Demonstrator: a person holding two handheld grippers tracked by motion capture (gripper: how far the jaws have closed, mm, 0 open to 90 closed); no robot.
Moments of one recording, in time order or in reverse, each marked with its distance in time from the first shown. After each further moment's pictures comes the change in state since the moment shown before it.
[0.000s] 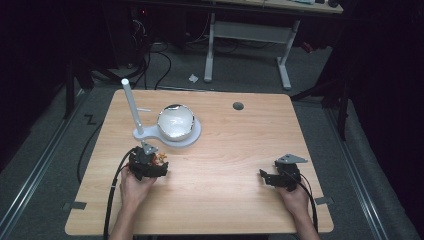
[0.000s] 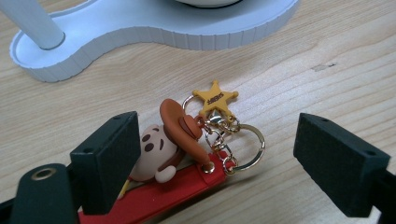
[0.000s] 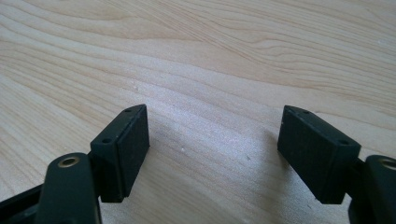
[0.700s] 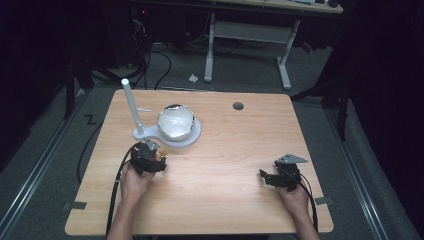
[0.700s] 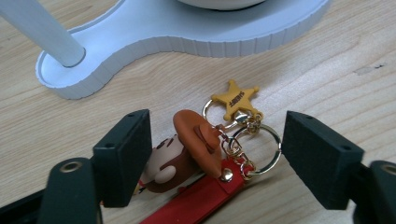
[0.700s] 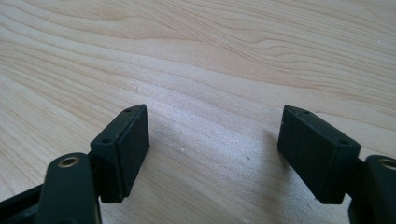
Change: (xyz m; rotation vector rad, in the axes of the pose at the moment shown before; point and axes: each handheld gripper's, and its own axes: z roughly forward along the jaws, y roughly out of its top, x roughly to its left) left arm 0.007 0.011 0.012 0.025 0.080 0.049; right arm 0.000 0.000 0.000 0.000 0.000 0.000
